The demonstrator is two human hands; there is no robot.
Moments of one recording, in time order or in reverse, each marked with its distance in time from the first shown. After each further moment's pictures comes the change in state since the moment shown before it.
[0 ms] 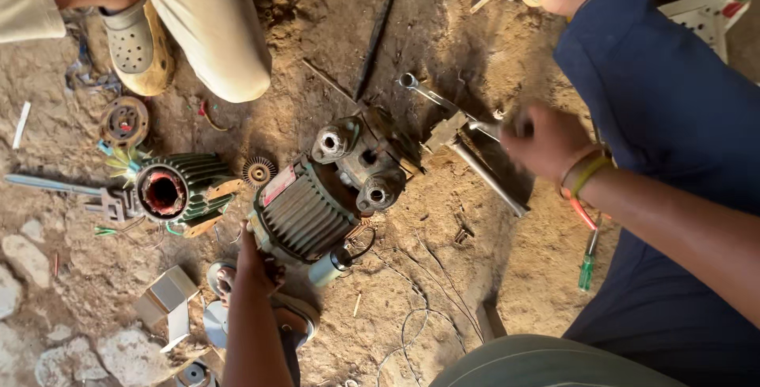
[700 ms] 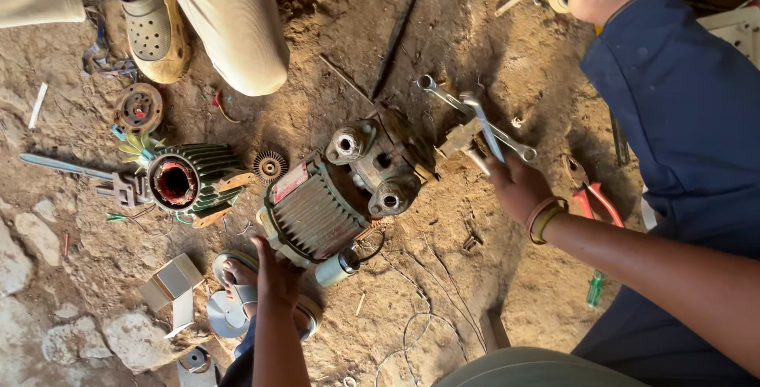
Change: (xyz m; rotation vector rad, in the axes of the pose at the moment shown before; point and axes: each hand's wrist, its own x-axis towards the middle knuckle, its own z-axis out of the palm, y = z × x) left_hand -0.029 -0.052 0.010 -0.272 -0.210 0.326; right_hand 0.006 0.026 0.099 0.128 -0.044 0.066
